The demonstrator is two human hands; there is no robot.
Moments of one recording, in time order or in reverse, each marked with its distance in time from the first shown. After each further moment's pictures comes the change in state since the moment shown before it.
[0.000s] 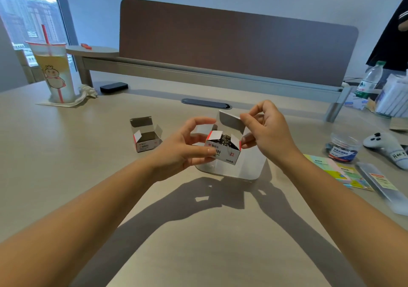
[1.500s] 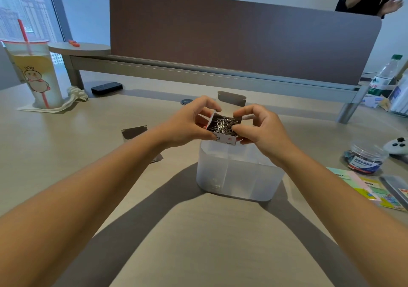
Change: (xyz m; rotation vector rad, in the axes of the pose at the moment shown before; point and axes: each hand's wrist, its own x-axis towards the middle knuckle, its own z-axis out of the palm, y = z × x) left_hand 0.081 0.021 -0.039 0.681 0.019 0.185; right_hand 0.052 0.028 0.016 0.082 -0.117 0.075
